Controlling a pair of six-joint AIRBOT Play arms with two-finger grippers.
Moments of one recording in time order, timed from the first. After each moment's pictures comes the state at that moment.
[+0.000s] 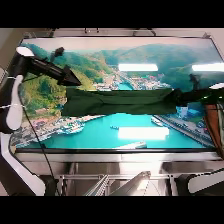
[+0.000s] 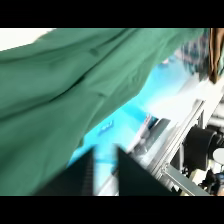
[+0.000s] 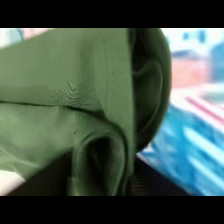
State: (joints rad) left arm 0.04 -2.04 1.96 0.68 -1.68 -1.27; right arm -0.34 -1.80 1.21 -0.66 1.15 0.99
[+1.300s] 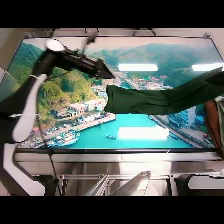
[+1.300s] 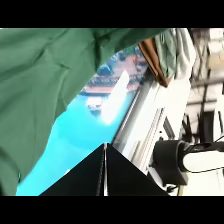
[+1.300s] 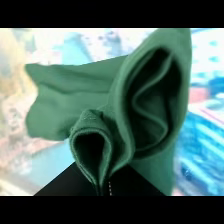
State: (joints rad) left arm -0.19 -1.86 1.88 0.48 -1.49 -1.18; right arm -0.57 -1.55 1.56 -0.68 1.60 1.21
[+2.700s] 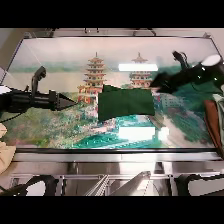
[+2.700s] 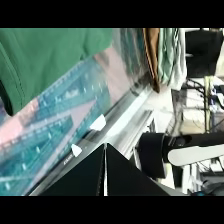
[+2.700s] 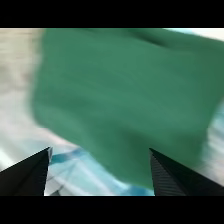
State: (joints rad) left arm 0.22 -1.29 0.93 0.42 -1.49 -0.92; right arm -0.14 -1.66 1.40 -0.78 1.34 1.23
